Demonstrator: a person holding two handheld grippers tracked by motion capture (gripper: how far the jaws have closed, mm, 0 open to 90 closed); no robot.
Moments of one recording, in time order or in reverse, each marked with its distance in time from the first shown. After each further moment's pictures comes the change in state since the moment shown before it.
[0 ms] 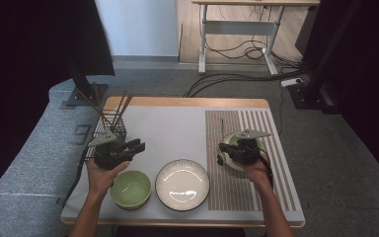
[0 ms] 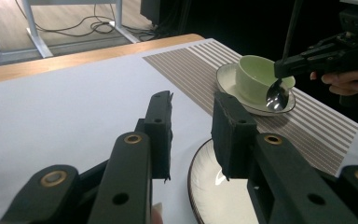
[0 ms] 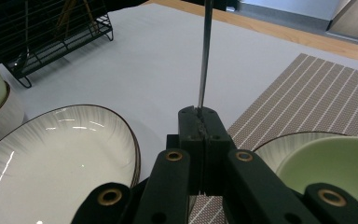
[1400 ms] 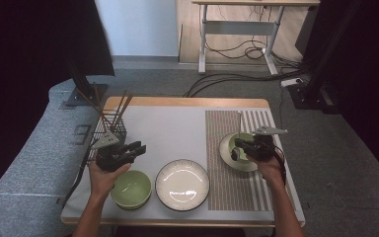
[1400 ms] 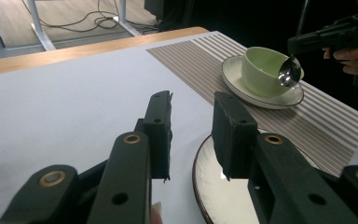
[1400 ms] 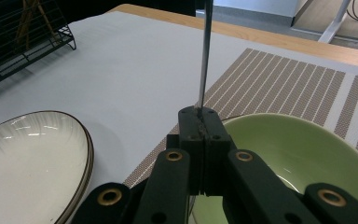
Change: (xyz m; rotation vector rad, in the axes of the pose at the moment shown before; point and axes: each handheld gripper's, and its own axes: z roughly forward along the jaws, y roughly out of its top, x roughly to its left) left arm -0.002 -0.009 0.005 0.017 0.012 0.011; right arm -0.036 -0.005 -0.024 -0.019 -0.092 0.068
